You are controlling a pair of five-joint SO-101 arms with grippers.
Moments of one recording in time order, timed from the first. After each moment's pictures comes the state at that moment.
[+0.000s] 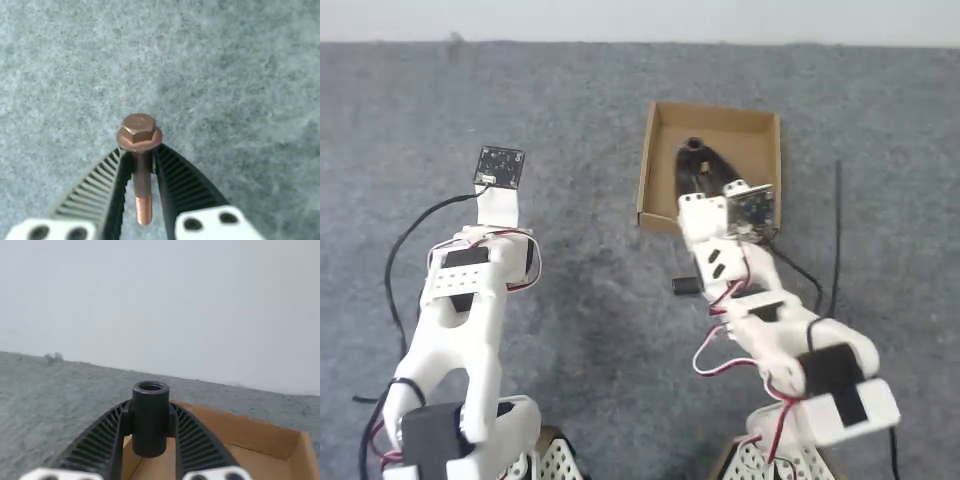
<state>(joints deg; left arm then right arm) -13.9 -18.0 57.1 35.1 -9.1 -22.0 0.8 65.6 -57.4 -1.5</state>
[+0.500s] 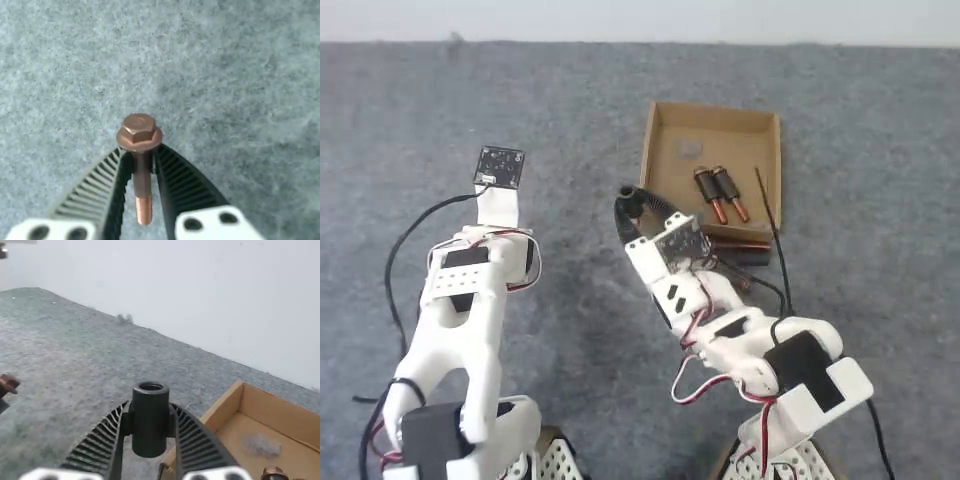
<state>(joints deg) -13.9 -18.0 57.1 35.1 -9.1 -34.7 5.4 70.8 -63.6 6.4</state>
